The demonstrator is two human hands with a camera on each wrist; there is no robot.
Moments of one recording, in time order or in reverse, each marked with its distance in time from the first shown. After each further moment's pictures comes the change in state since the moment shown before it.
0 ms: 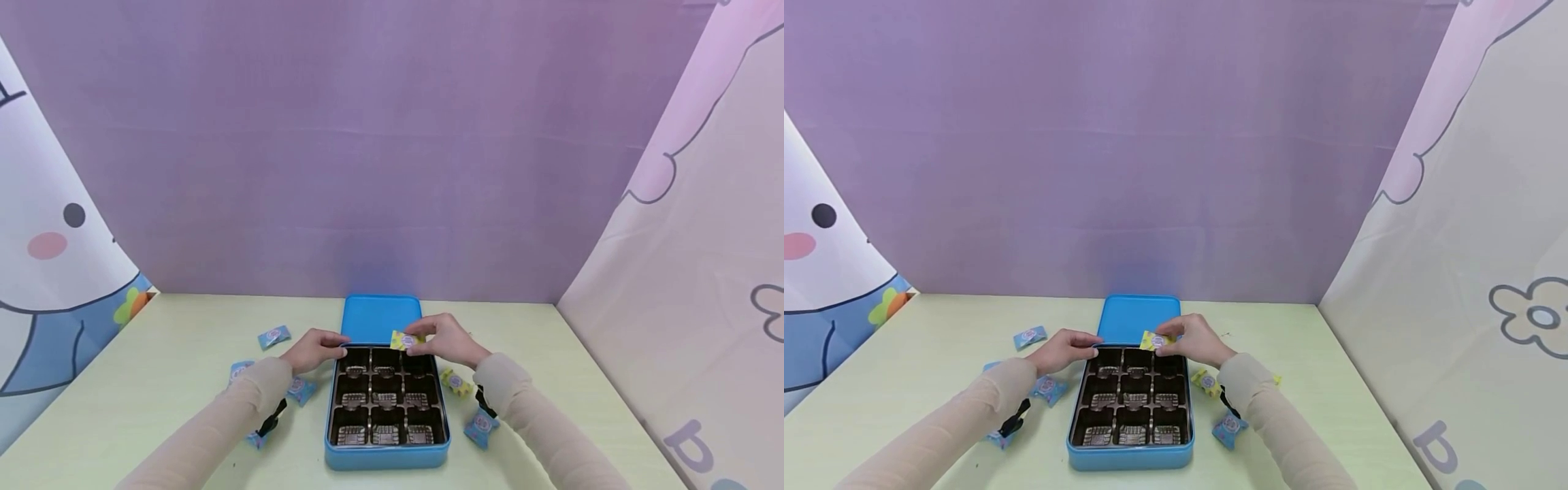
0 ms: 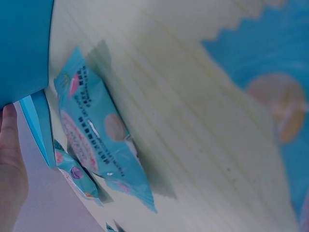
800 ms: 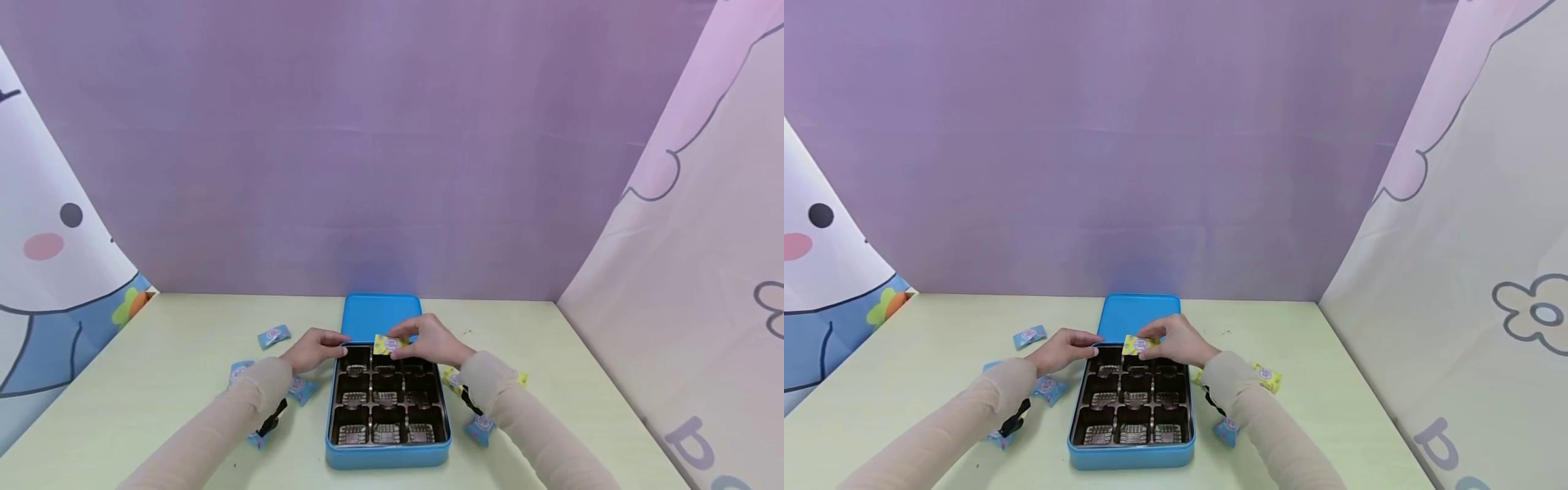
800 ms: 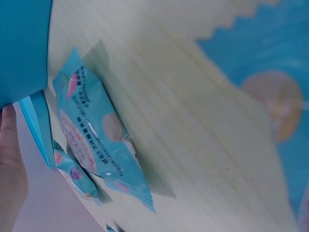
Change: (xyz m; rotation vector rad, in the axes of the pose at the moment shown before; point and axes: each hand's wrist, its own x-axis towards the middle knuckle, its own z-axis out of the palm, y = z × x) left_hand -0.005 0.000 0.000 -0.010 0.002 0.003; right_hand 0.008 -0.021 0.019 -0.049 -0.062 -0.062
